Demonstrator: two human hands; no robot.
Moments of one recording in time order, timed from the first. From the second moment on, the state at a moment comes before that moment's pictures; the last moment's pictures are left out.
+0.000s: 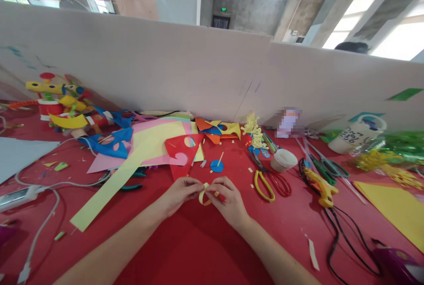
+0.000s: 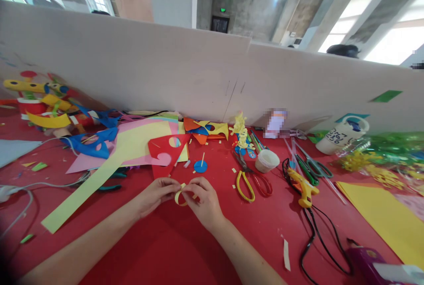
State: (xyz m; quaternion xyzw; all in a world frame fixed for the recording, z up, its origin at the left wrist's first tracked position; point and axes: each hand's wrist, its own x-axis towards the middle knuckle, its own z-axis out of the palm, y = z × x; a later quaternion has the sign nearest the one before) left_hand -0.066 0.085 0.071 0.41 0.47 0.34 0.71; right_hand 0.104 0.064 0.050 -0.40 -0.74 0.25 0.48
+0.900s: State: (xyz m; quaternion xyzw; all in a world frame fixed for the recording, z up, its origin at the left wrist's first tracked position) left_hand -0.058 0.080 0.070 0.56 0.44 0.39 0.58; right_hand 0.094 0.066 0.043 -0.45 -0.55 0.51 0.49
